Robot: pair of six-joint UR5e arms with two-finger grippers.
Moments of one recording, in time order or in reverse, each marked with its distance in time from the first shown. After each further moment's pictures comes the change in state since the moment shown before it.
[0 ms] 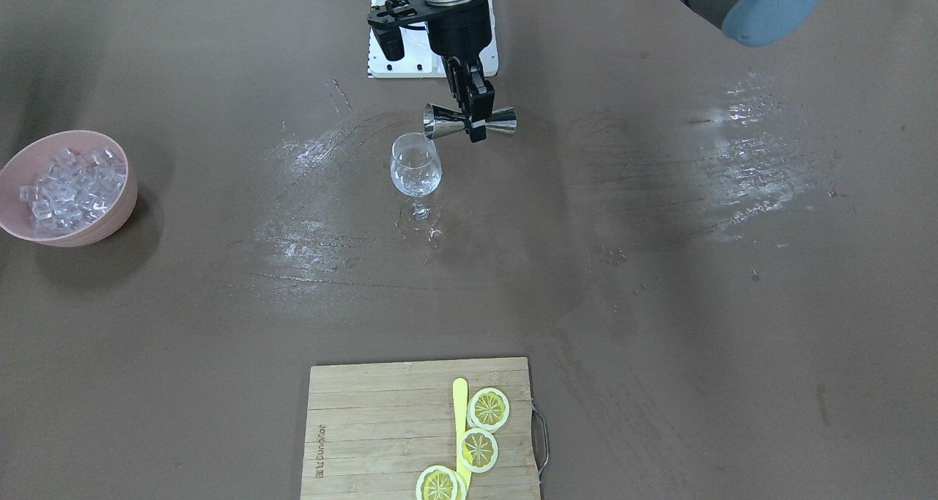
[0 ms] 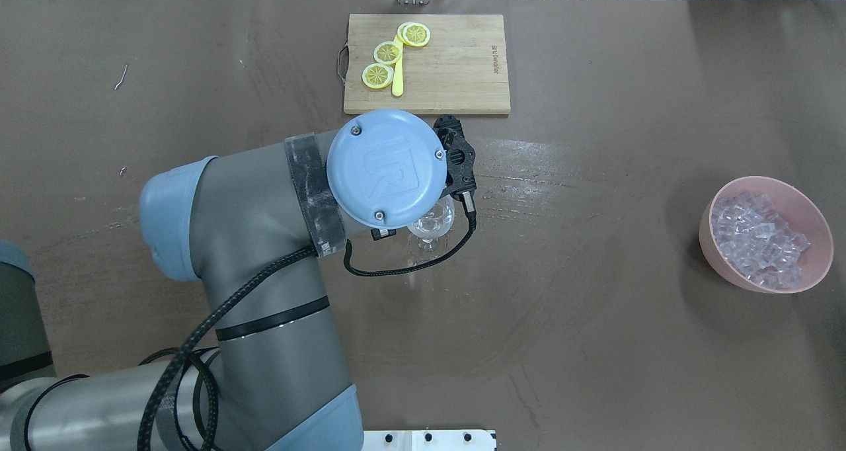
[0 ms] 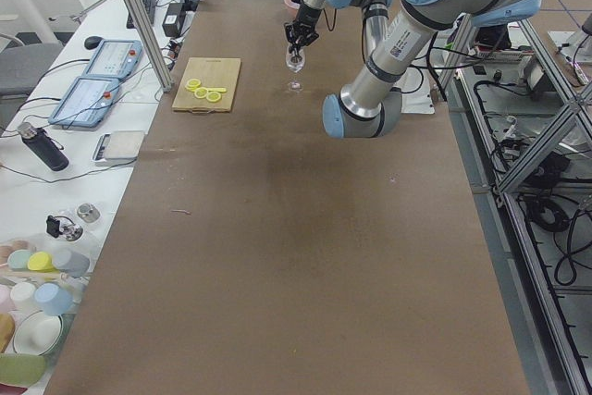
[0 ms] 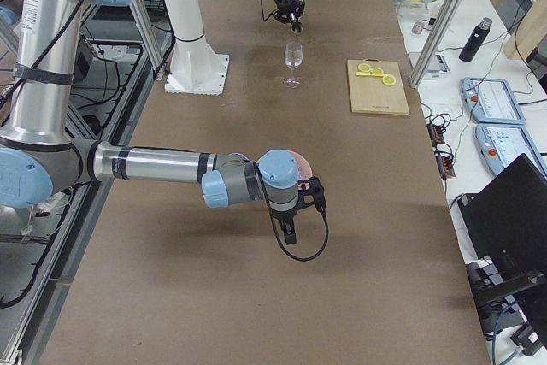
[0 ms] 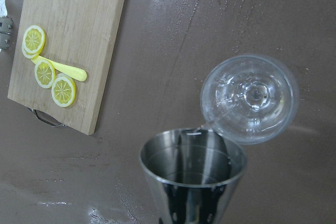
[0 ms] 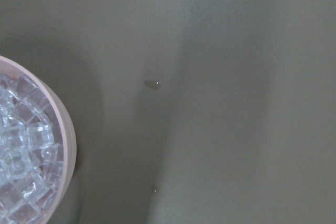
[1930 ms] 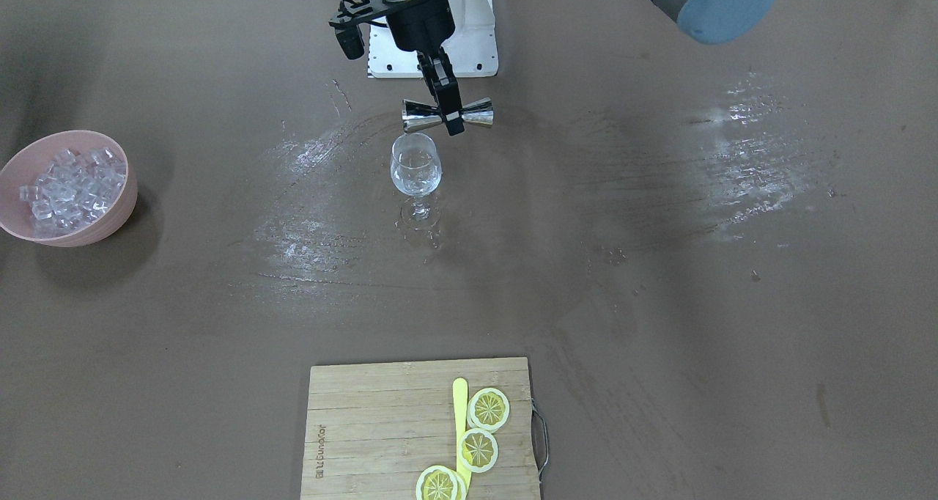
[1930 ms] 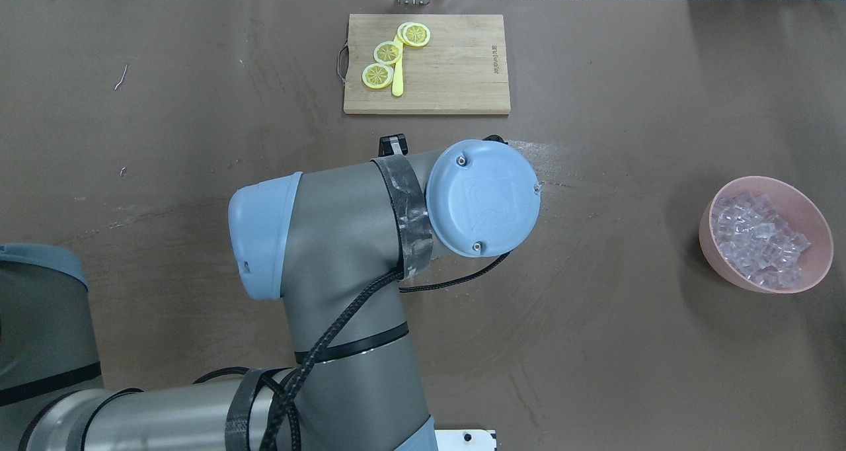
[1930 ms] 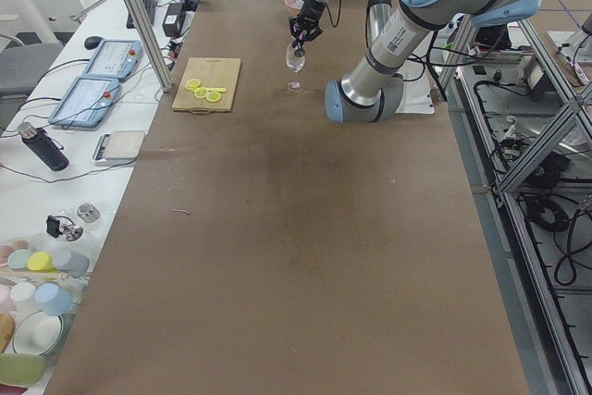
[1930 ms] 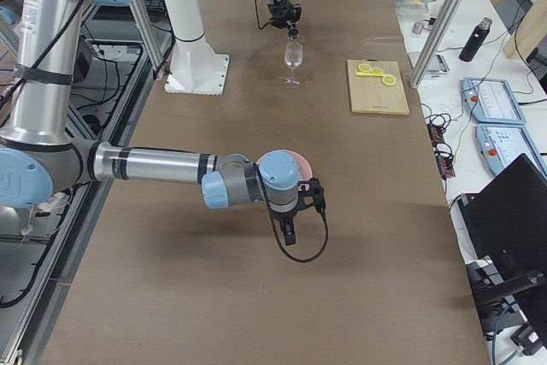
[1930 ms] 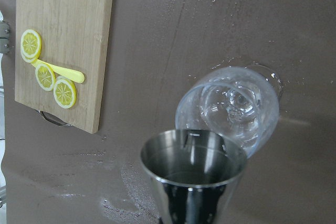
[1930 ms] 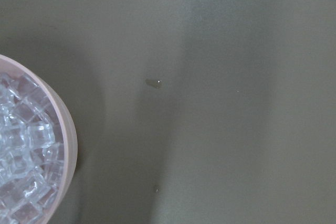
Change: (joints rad) left arm 0.058 -0.116 0.102 0.116 0.082 0.002; right arm -0.001 0.001 -0.006 0.000 0.004 0.000
